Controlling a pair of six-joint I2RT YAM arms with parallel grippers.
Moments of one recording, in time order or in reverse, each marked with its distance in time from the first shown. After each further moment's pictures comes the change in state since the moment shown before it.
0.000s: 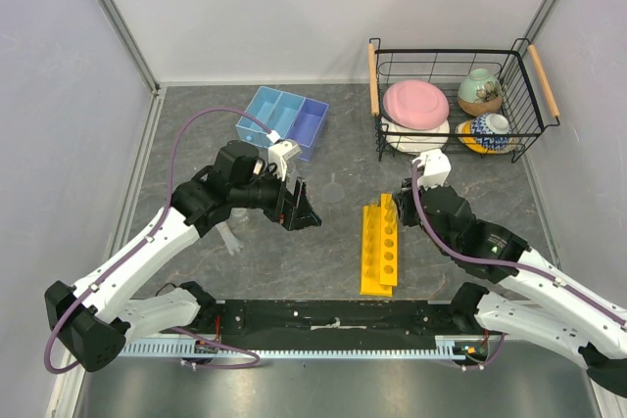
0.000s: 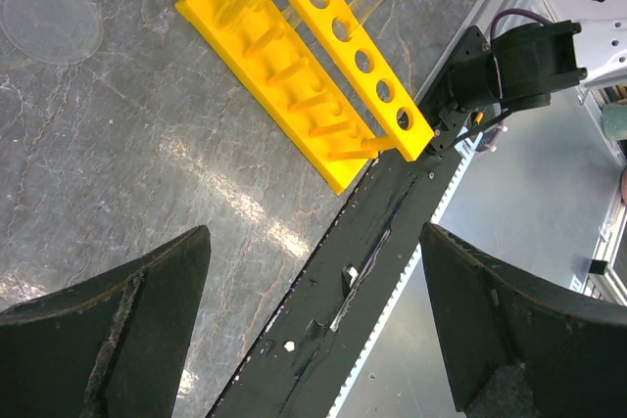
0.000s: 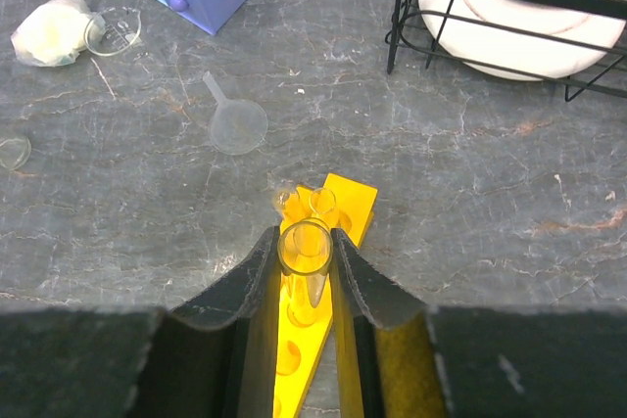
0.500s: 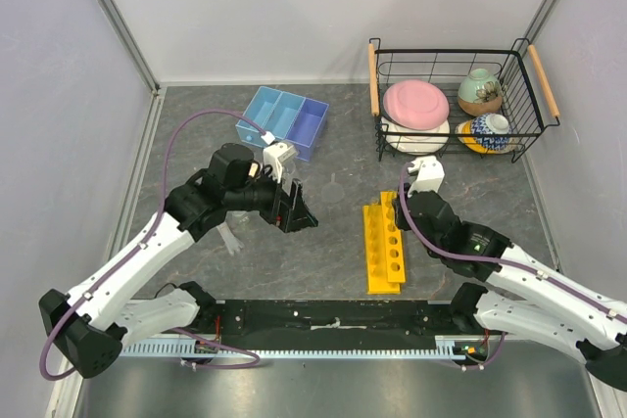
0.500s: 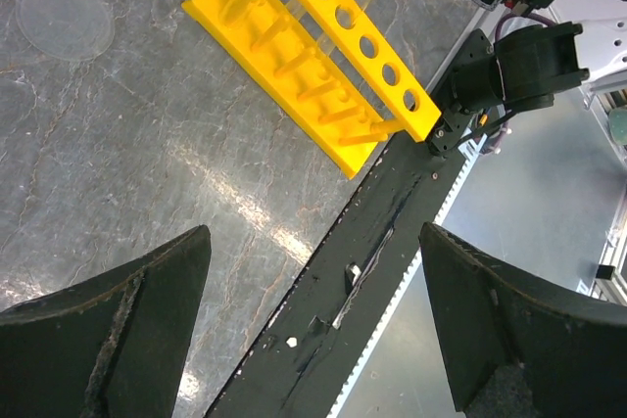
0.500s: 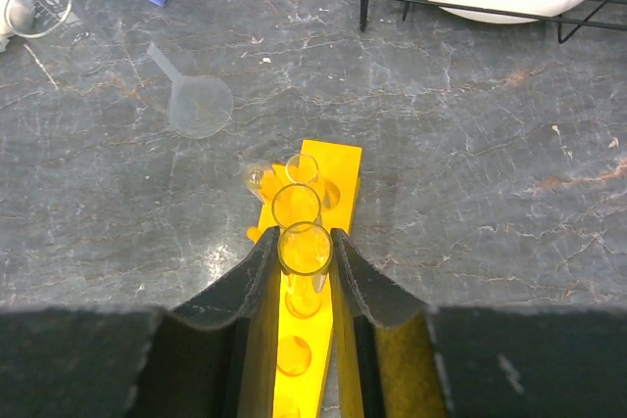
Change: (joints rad) left arm 0.000 -0.037 -0.008 -0.011 -0.020 0.000; right arm 0.014 0.048 -0.079 0.016 0.078 0.103
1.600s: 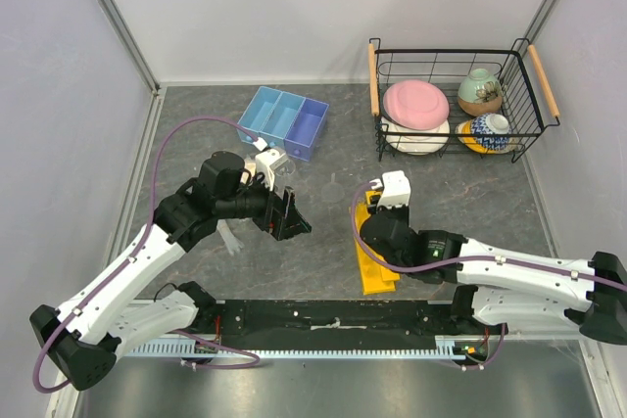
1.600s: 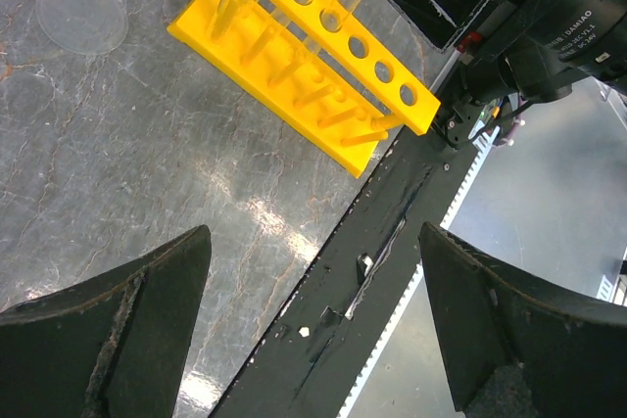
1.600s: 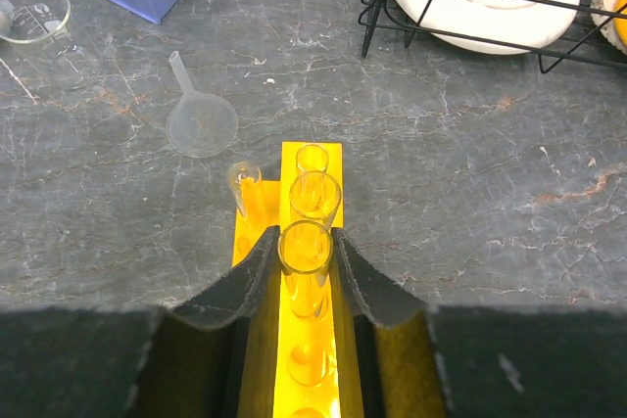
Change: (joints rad) left arm 0.000 -0.095 -0.039 -0.033 -0.024 0.034; right arm 0.292 0.232 0.016 0.093 0.389 0.098
